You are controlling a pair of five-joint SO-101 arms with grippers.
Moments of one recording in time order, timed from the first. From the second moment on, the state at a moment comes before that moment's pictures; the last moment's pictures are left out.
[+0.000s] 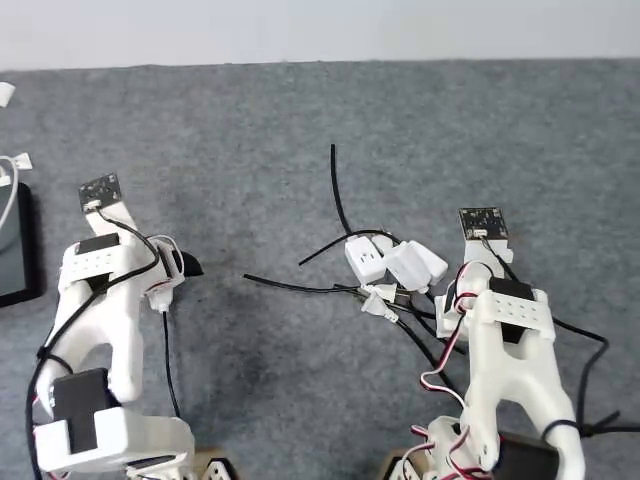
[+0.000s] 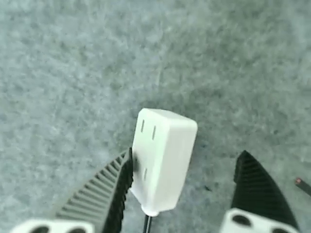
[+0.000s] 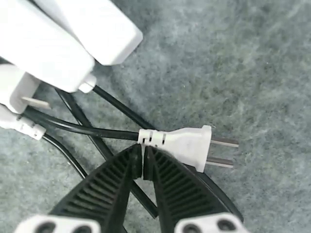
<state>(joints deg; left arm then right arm) -18.5 -1.4 38.6 55.3 14.2 10.6 -21.0 56.9 50.5 13.1</state>
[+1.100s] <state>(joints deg) -18.7 -26.4 44.9 60.0 14.2 10.6 -21.0 56.9 50.5 13.1</state>
